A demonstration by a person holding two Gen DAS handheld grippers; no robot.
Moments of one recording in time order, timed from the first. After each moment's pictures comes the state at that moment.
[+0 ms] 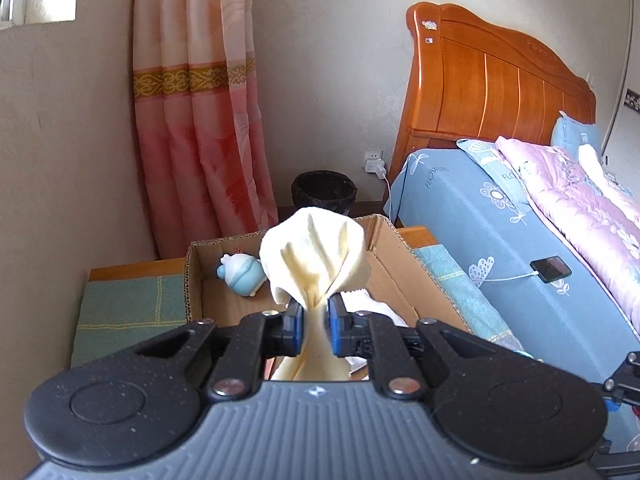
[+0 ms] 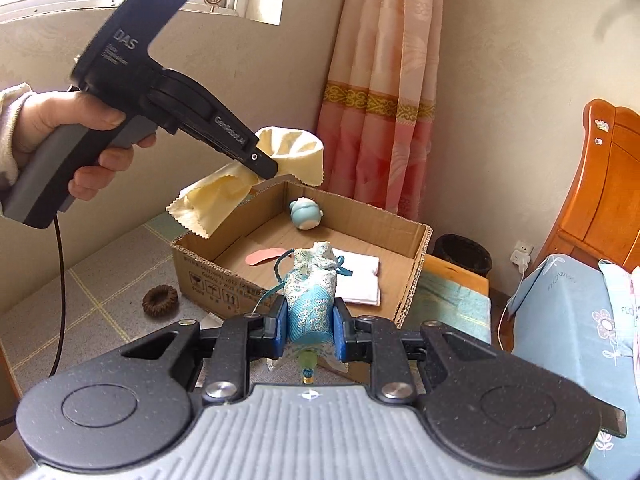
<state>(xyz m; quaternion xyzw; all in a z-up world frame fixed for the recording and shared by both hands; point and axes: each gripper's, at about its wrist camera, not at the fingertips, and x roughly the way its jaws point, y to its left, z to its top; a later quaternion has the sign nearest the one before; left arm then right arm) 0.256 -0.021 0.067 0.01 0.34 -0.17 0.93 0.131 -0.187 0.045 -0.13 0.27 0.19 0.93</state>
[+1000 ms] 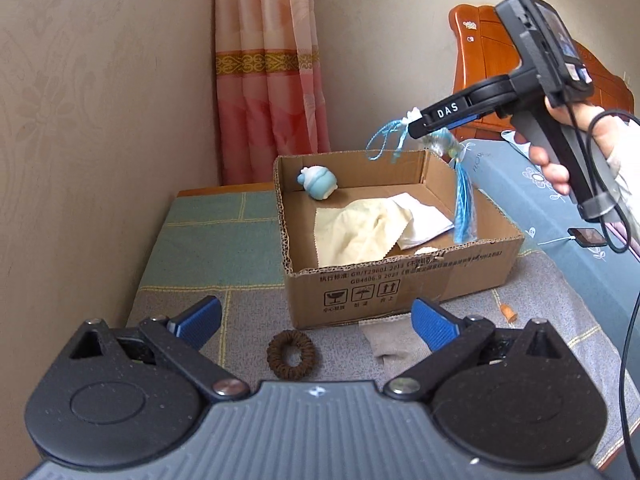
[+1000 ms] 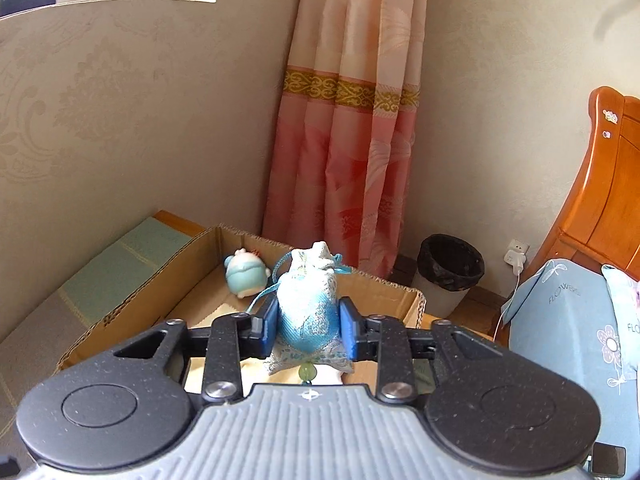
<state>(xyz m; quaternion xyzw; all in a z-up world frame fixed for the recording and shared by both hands) 0.112 0.034 0.017 0.02 0.32 -0.07 0.94 0.307 -0.142 0.044 -0.12 0.30 0.15 0.93</state>
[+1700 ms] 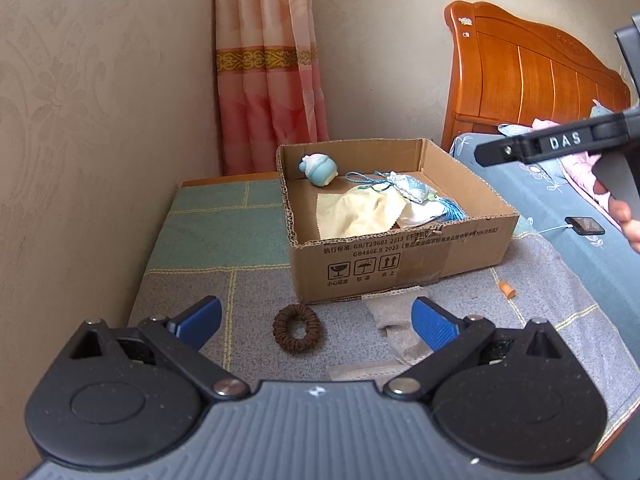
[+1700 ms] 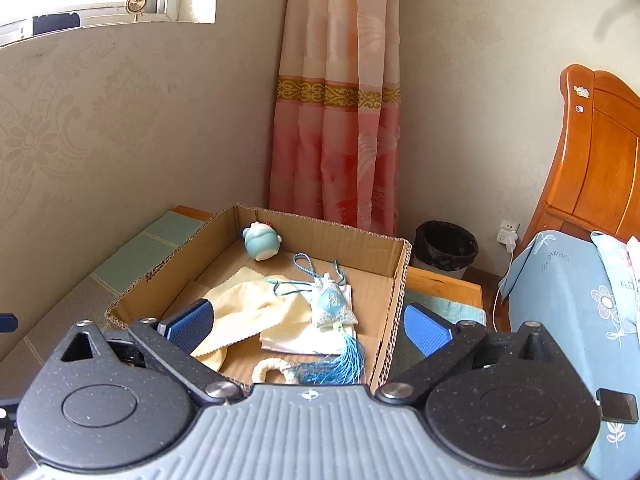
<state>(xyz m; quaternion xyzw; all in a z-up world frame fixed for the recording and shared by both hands) 0.090 0.040 0.010 0.02 0.32 -0.08 0.94 0.209 -0.175 0.040 -0.08 0.29 0.15 0.94</state>
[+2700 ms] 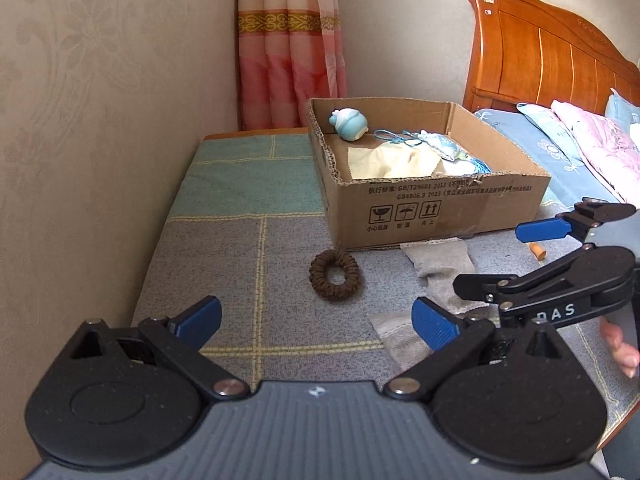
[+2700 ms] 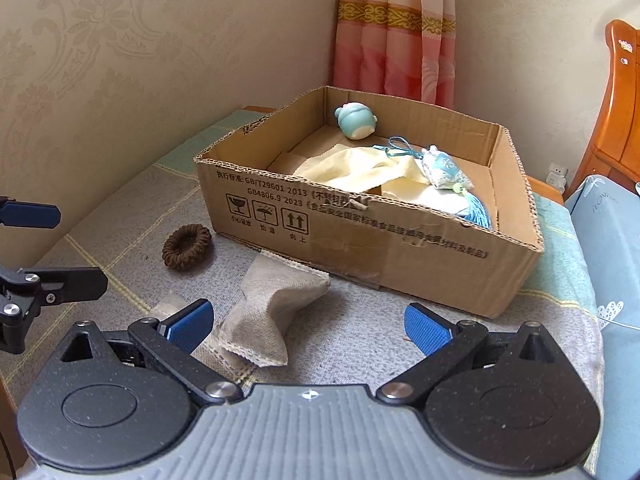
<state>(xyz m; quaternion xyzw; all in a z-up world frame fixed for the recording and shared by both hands) 0.088 0.070 -0.019 0.02 0.36 -0.06 0.93 0.151 -0.112 -0.055 -0.09 0.37 0.19 0.90</state>
